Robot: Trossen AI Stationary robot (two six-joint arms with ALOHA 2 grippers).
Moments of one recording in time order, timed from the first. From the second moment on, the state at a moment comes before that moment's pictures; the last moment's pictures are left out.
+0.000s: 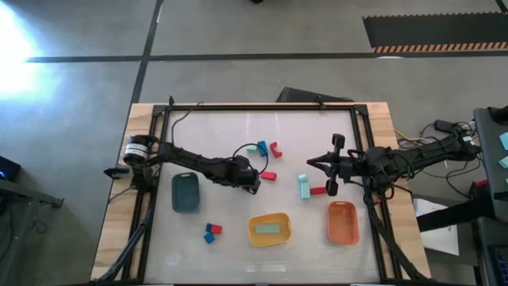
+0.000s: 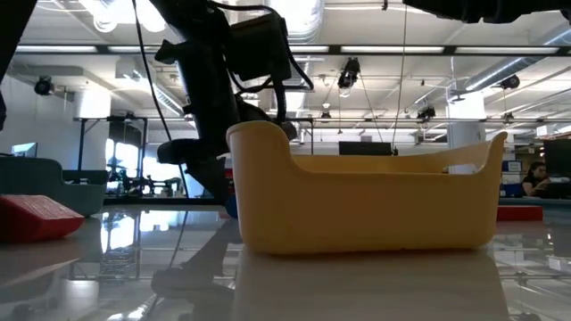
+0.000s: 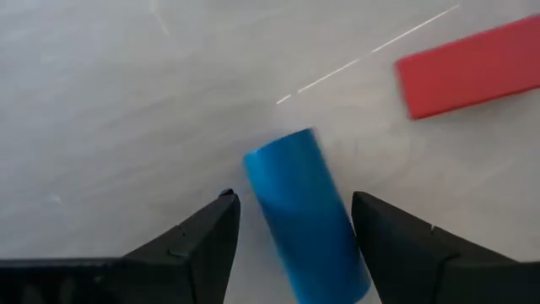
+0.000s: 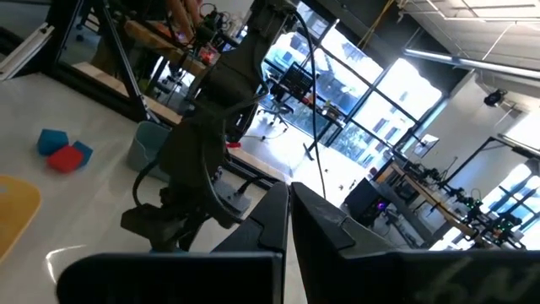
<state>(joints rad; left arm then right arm) -0.07 1.87 1.17 -0.56 -0.32 -1.12 0.21 0.72 0.45 0.29 0.29 -0.60</state>
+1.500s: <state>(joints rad) -0.18 1.52 1.26 -1.27 -0.28 -1.31 0.21 0.72 0.47 0.32 0.29 -0.71</state>
